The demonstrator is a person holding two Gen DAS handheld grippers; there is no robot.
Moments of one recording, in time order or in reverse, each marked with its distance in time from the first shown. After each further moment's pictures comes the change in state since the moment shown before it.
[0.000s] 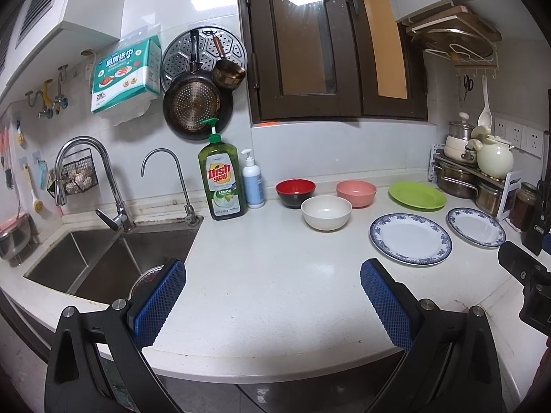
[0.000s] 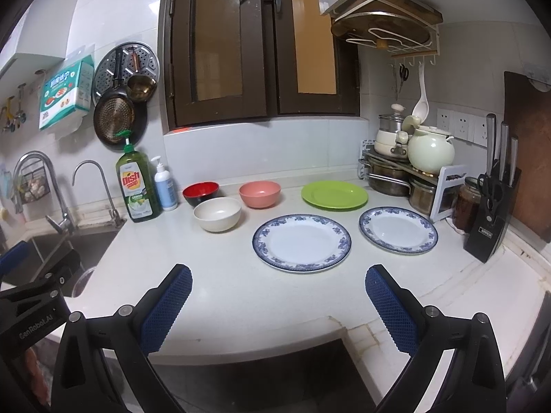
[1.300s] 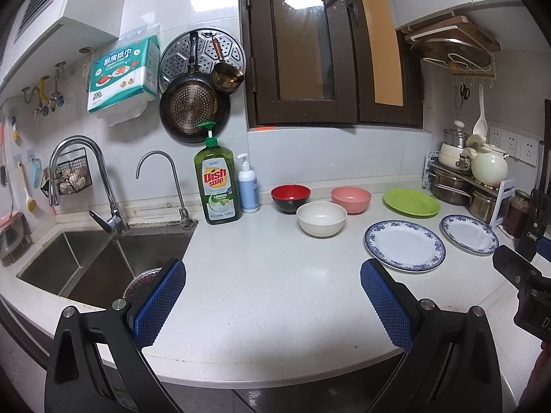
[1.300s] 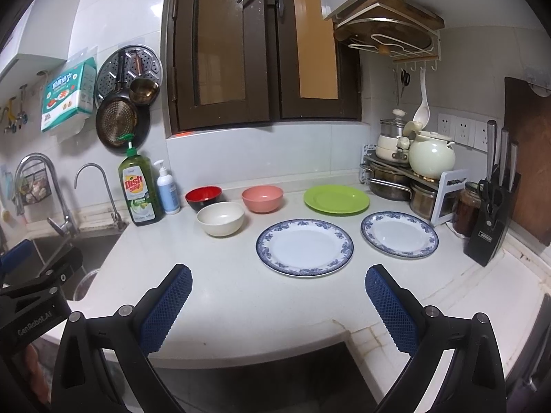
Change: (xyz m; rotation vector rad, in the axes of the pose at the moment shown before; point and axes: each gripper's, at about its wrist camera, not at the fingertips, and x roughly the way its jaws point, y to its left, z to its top) left arm 0.000 0.007 0.007 -0.015 -0.009 -0.031; right arm -0.006 0.005 0.003 0.003 -0.015 0.005
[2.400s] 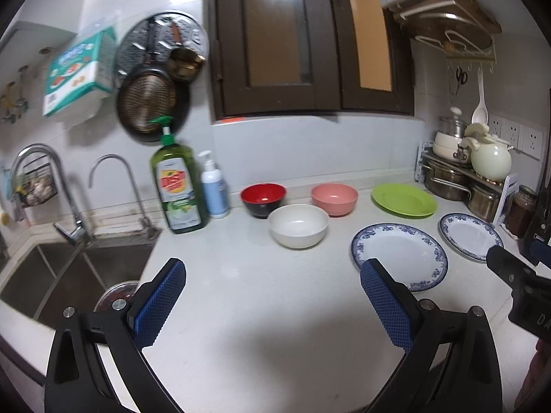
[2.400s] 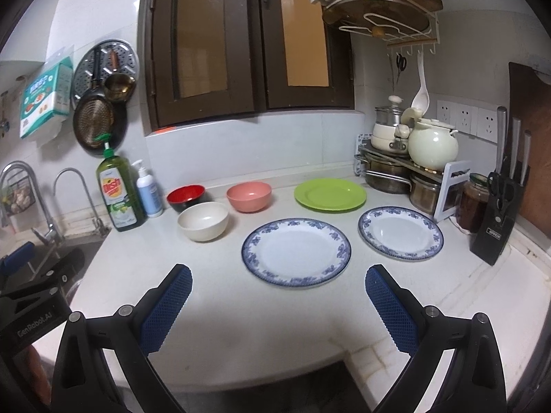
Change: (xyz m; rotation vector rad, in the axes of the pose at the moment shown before) left arm 0.103 -0.050 0.032 0.041 0.043 -0.073; right arm 0.064 -0.020 0.016 0.036 0.039 -0.032
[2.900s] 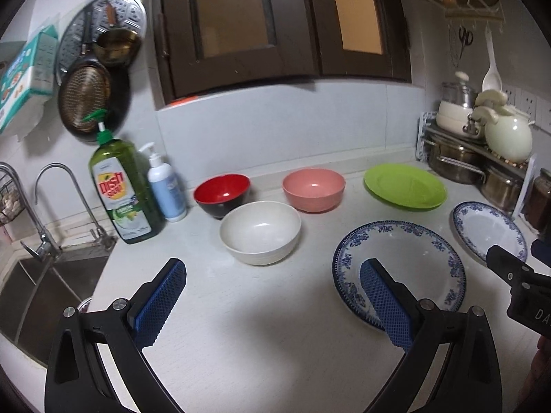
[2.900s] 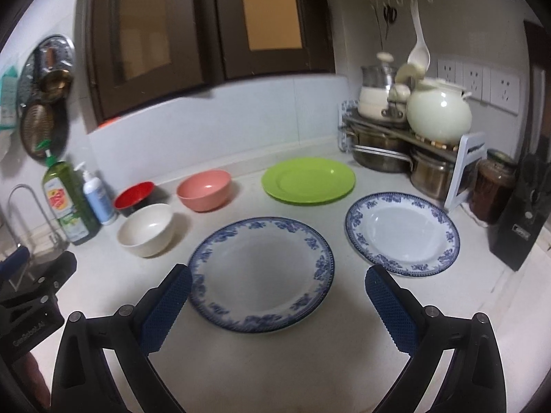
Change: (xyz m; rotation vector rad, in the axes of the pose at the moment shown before) left arm 0.125 -0.074 0.022 0.057 0.093 -0.007; right arm 0.136 -0.066 0.027 0.075 0.117 -0.039
